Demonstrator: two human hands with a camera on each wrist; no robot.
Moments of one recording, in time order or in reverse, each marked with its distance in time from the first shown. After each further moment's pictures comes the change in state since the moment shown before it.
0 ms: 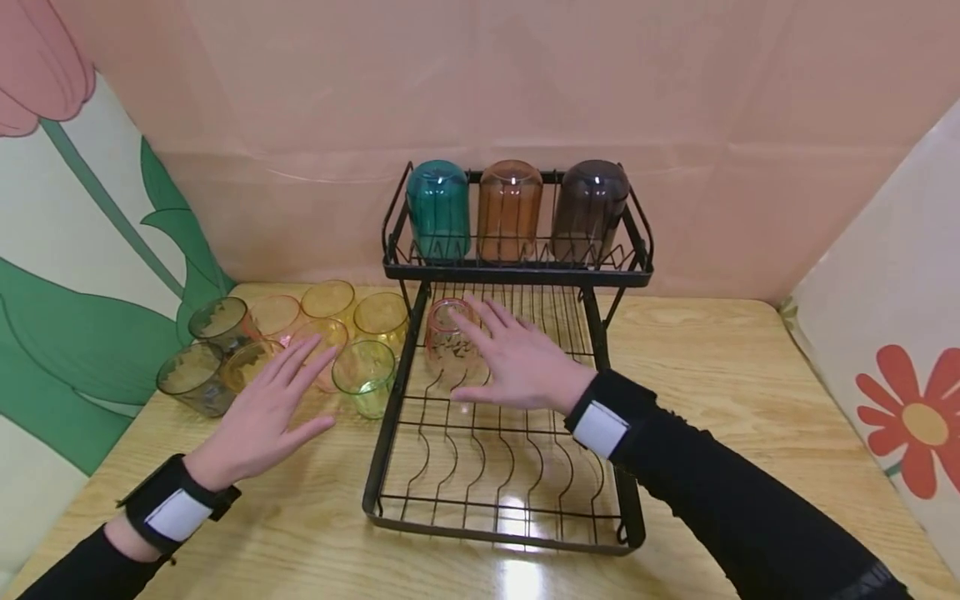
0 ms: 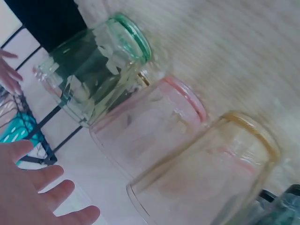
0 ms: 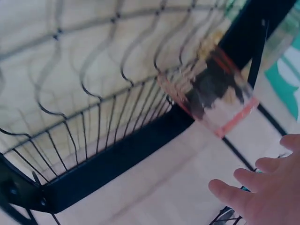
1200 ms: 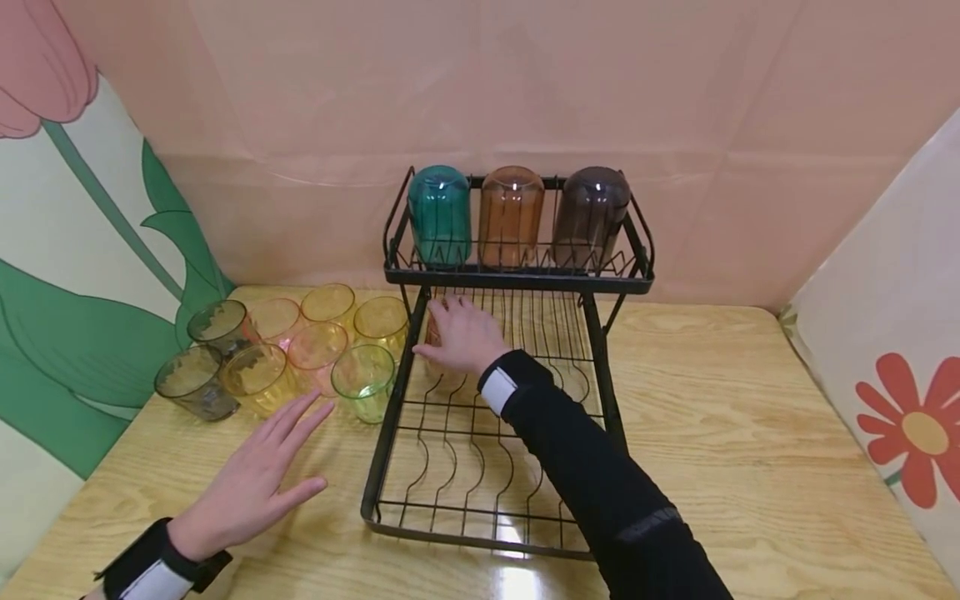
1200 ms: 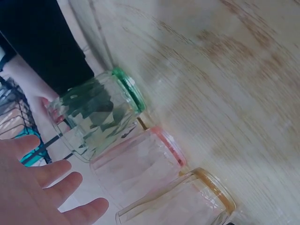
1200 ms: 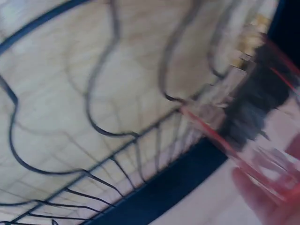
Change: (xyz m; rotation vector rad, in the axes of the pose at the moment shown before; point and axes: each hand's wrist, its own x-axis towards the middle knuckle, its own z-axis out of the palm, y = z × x) left_hand -0.049 0.022 0.022 -0.089 0.017 -0.009; right_hand 0.093 -0.002 0.045 -0.011 0.089 0.182
